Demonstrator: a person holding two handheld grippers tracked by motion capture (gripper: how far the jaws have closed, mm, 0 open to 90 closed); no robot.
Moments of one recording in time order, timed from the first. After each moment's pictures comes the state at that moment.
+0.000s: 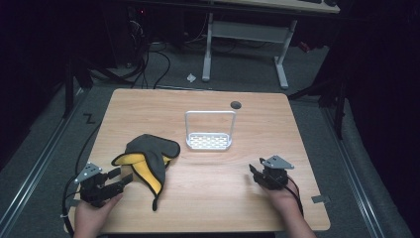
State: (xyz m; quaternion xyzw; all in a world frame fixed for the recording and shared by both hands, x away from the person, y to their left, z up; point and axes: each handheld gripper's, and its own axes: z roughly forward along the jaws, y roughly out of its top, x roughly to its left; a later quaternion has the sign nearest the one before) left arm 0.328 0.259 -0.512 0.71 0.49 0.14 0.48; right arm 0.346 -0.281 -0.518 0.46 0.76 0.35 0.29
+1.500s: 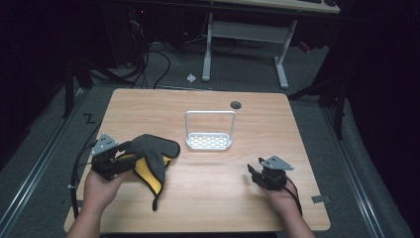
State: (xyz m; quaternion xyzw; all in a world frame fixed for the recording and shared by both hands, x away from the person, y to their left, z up) left arm 0.378 0.215 -0.438 0.75 0.42 0.19 0.47; right arm 0.345 -0.276 -0.519 0.45 0.76 0.36 0.30
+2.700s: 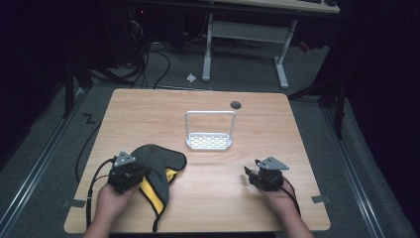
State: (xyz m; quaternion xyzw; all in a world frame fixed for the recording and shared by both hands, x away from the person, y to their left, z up) left arm 0.355 0.189 -0.505 0.79 0.44 0.13 0.40; right arm 0.346 -0.268 -0.524 0.44 0.78 0.35 0.28
